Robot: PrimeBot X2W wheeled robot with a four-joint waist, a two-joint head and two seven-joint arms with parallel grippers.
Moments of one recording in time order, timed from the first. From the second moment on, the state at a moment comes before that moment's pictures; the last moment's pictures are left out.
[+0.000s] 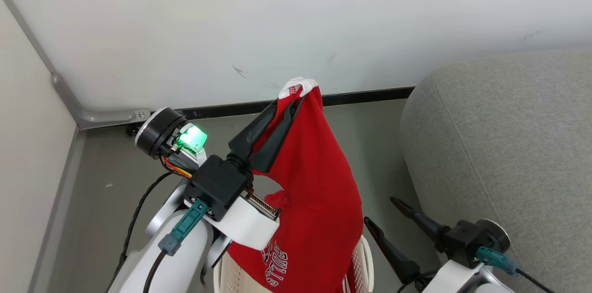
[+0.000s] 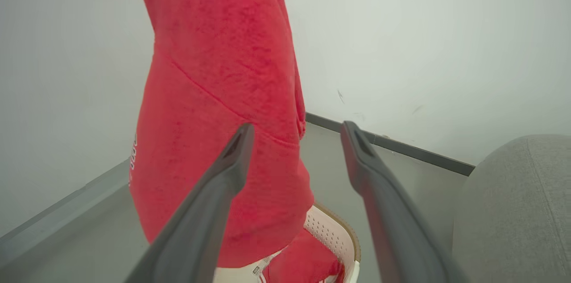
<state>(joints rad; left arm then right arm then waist) -0.46 0.15 -0.46 0.06 -0.04 -0.11 -0.26 -0.17 -0.31 0.56 0.32 0.35 0.13 -0.20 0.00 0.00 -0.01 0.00</state>
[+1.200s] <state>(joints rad) -0.50 0.14 -0.61 -0.03 -0.09 -0.12 -0.26 -0.46 -0.50 0.98 0.20 0.49 0.13 -0.09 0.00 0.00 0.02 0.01</state>
